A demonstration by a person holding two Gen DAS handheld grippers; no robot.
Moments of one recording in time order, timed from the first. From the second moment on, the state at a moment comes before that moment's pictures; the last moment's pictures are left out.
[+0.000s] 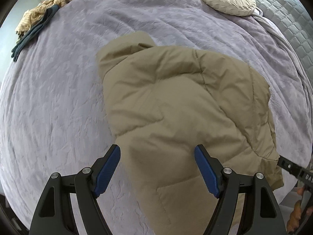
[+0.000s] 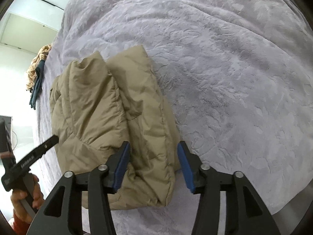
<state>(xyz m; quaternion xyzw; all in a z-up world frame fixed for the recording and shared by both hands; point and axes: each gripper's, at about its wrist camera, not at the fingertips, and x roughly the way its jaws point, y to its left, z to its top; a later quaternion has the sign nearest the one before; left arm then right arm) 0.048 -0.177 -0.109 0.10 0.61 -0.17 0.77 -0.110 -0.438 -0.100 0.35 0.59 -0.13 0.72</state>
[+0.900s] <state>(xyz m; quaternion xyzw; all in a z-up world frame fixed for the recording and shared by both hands) 0.077 -0.086 -0.164 -0.15 0.65 -0.24 0.70 -0.047 -0.491 -0.156 0.42 0.61 0.03 0.67</state>
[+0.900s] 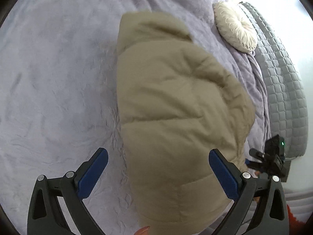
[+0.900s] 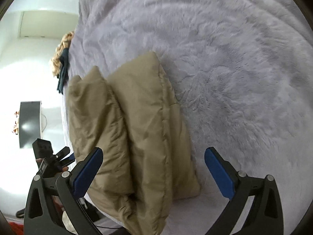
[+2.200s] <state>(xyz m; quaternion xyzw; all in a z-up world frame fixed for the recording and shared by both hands) 0.094 -0.136 -0.222 -0.31 0.62 -0.38 0.61 0.031 -0.432 -0.220 0.48 0.59 0.20 0.62</state>
